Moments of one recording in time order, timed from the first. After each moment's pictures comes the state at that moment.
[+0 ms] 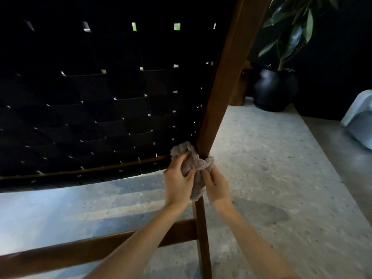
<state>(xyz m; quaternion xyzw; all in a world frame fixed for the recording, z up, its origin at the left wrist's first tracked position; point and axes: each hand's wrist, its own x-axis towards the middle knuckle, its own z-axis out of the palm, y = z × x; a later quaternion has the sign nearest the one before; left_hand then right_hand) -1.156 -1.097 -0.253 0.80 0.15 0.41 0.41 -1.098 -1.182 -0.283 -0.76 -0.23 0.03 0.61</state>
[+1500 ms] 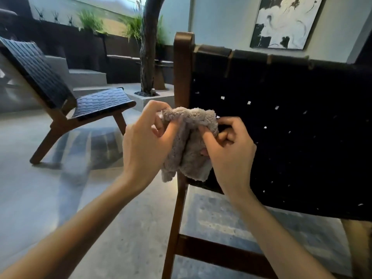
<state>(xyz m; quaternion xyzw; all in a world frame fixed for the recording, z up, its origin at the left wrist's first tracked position) -1.600 -0.733 -0.056 0.75 0.19 0.61 0.18 -1.483 -0.826 -0.070 -0.57 -0.45 -0.15 0.67</state>
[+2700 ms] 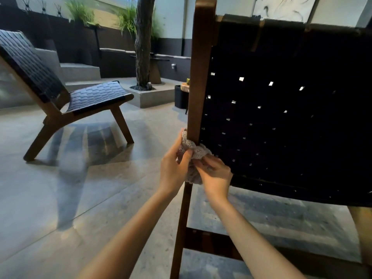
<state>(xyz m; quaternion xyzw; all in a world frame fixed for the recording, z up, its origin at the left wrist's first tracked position) -1.545 -0.691 -0.175 0.72 0.17 0.48 0.47 -1.468 -0.762 -0.195 -0.62 -0.35 0.00 0.71</state>
